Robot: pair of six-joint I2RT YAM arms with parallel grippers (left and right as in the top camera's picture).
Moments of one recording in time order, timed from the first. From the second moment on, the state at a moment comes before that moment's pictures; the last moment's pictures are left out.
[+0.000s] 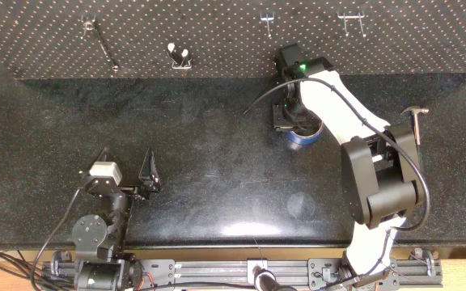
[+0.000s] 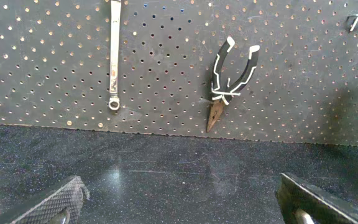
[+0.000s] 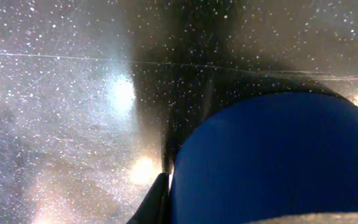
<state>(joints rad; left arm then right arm) -0.04 0.01 0.01 -0.07 0.04 -0.16 0.30 2.02 1.45 -1.00 -0.10 0.28</state>
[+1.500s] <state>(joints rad) -0.04 0.01 0.01 -0.07 0.05 -0.16 0.56 1.07 0.90 -0.15 0.20 0.60</state>
